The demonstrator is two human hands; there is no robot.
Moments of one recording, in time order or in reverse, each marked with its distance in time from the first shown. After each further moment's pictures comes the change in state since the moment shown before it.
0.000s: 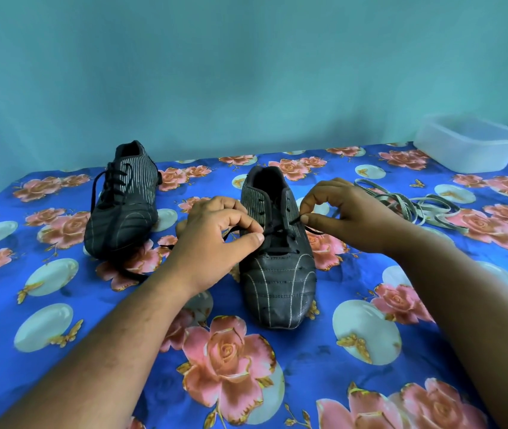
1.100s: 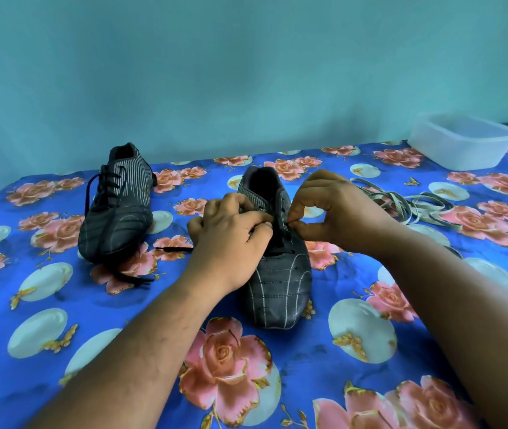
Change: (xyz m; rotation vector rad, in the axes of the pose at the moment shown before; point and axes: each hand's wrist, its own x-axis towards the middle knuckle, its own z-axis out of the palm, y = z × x) left_hand 0.007 0.033 0.025 0.373 -0.036 -0.094; right_hand 0.007 -0.021 0.003 -0.167 0.090 -0.195
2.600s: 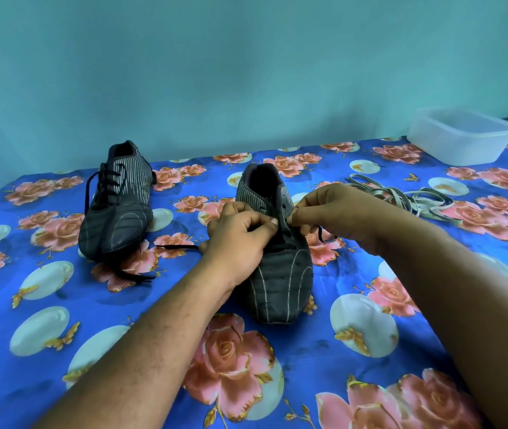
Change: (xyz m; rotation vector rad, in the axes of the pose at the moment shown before) left_hand 0.004 -0.005 0.022 -0.547 -0.031 -0.181; right_hand 0.006 -0.030 -0.009 0.617 -0.227 0.870
